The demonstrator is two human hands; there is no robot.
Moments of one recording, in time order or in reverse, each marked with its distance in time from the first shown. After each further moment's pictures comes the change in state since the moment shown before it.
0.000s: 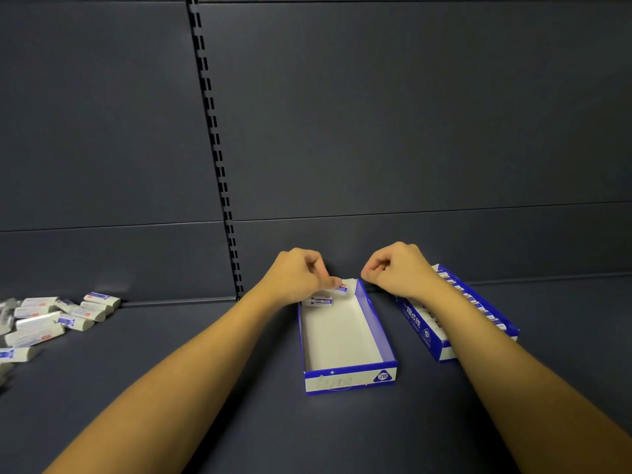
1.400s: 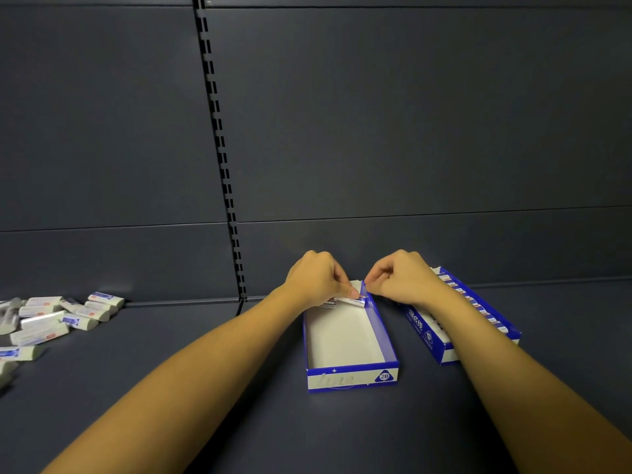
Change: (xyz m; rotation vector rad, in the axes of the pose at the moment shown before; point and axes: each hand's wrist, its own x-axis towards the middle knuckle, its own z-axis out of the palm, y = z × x) left_hand 0.022 0.007 0.024 0.254 -0.057 0.142; right_hand -0.011 -0.003 -0.003 -0.015 -0.088 0.028
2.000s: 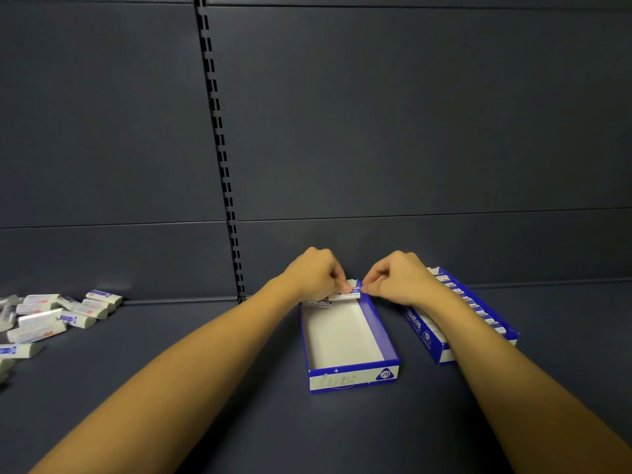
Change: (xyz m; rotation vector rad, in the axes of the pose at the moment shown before) left_hand 0.006 0.000 -0.010 0.067 -0.092 0.027; right_hand 0.005 0.002 0.004 -0.029 -0.020 0.015
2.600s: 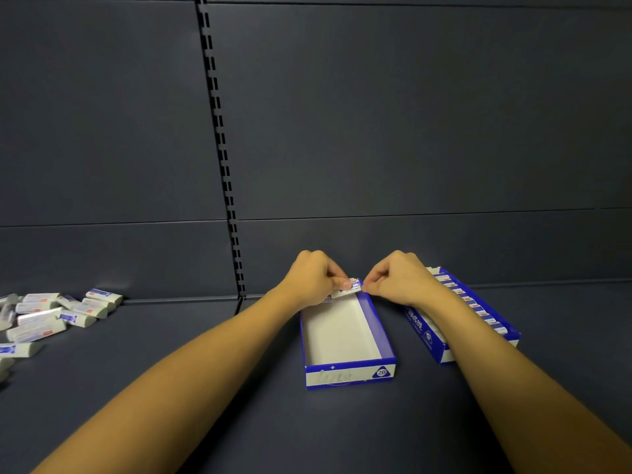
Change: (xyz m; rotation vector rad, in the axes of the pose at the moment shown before) left_hand -0.005 -0.008 0.015 -0.189 0.156 0.017; right_hand 0.003 -0.001 0.002 -0.008 -0.008 0.028
